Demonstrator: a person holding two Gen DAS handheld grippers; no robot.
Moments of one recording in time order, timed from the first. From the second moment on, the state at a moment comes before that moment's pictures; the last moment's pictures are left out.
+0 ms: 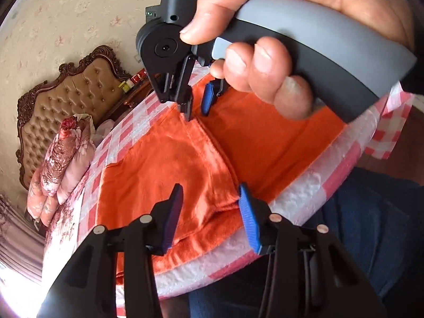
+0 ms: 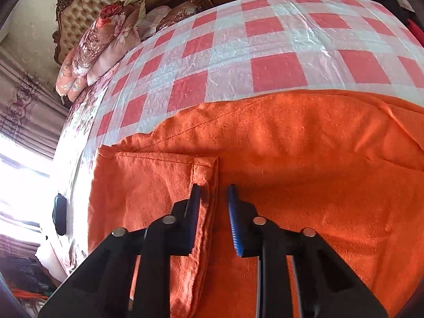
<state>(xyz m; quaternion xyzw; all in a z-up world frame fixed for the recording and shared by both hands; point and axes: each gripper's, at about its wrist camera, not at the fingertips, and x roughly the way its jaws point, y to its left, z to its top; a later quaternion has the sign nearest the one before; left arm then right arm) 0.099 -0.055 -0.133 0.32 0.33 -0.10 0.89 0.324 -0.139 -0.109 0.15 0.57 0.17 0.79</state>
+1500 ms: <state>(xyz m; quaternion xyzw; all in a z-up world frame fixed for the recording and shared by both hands) 0.099 -0.053 -0.082 0.32 0.27 -0.11 0.90 0.337 -0.148 -0.112 0.27 0.61 0.20 0.72</state>
